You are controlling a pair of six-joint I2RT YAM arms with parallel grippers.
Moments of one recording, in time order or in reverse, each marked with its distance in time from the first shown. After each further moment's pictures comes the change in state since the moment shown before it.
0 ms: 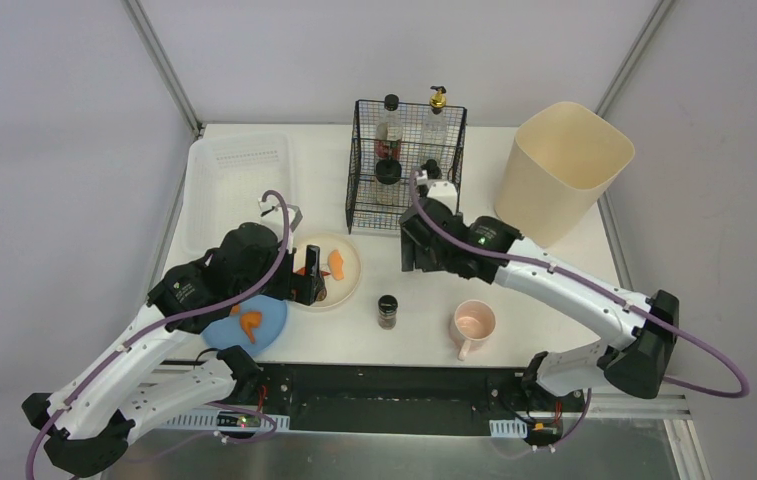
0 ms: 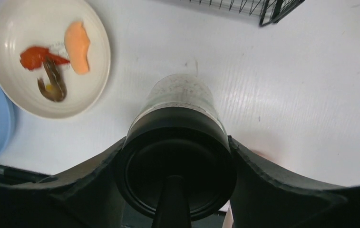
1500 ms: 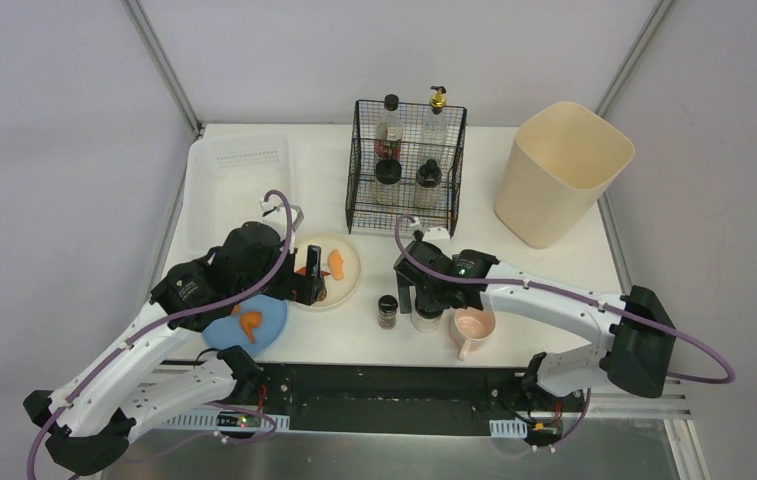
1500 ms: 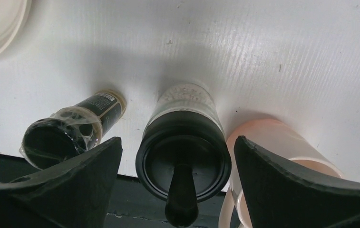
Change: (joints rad) left arm 0.000 0.014 0.003 -0.010 -0.003 0.000; right arm 0.052 -0.011 -0.268 0.072 -0.080 0.087
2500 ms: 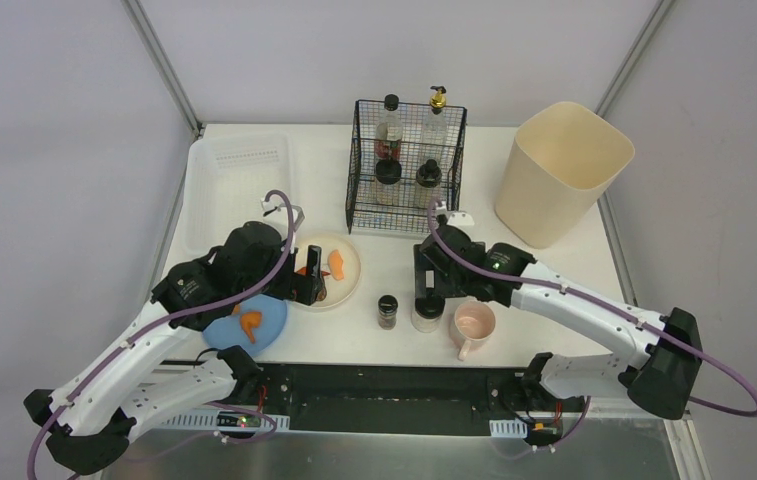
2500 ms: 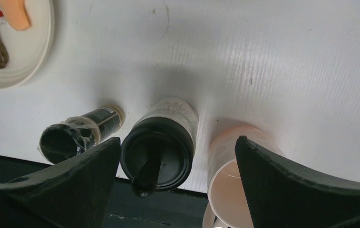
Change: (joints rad) left arm 0.000 0.005 0.000 -0.003 -0.007 0.006; right arm -0.114 -0.139 0.011 -0.006 -0.006 -0.070
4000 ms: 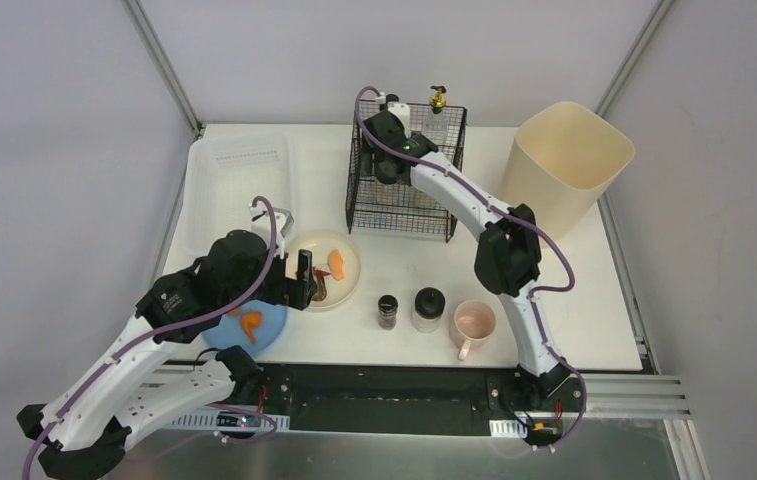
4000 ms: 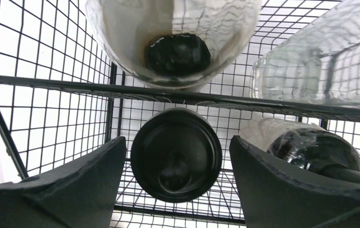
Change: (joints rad) left arm 0.000 -0.083 -0.019 -0.004 0.001 0.005; right arm -0.265 1.037 1.135 0.128 0.104 -0.262
